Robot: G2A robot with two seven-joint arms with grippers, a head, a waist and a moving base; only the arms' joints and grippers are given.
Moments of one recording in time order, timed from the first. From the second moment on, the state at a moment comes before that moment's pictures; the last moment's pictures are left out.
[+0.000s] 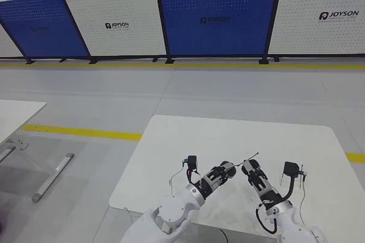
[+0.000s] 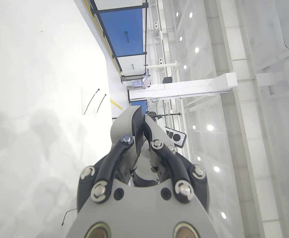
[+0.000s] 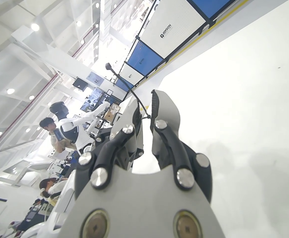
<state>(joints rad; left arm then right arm) 1.48 -1.29 -0.98 -1.71 -0.29 -0.07 -0.11 -1.63 -1.26 1.23 -1.87 -0.36 -0.08 0.19</state>
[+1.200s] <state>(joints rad) 1.48 -1.29 -0.97 -1.72 -0.25 -0.06 -0.11 -1.61 -1.26 1.24 -1.88 -0.39 -0.08 0.25</state>
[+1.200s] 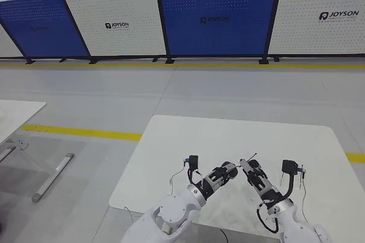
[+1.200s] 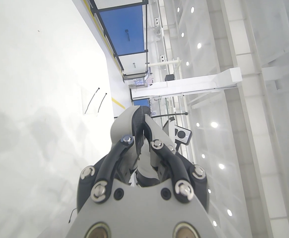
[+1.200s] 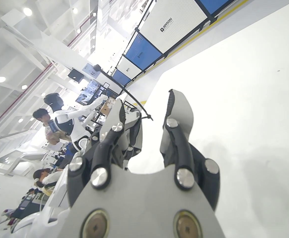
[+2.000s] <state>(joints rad) 1.48 -1.29 -0.99 -1.72 -0.26 -0.06 -0.11 -1.61 -1.26 1.24 -1.88 -0.40 -0.08 0.23</state>
